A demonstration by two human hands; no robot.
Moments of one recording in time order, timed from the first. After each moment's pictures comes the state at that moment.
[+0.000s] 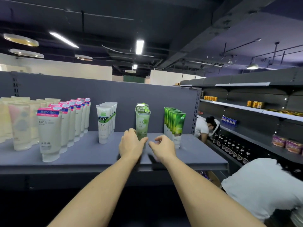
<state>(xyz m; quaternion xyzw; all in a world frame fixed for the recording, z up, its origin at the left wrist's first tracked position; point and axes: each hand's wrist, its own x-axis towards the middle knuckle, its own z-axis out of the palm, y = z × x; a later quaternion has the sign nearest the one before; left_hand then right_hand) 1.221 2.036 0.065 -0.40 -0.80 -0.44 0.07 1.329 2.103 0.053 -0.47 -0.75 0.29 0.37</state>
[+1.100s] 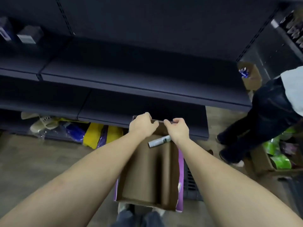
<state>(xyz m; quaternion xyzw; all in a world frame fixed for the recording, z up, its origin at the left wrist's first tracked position) 1.279 1.822 -0.286 -0.33 -0.90 -0.18 -0.24 1.392 1.907 -0.306 -0.59 -0.64 0.49 0.12</state>
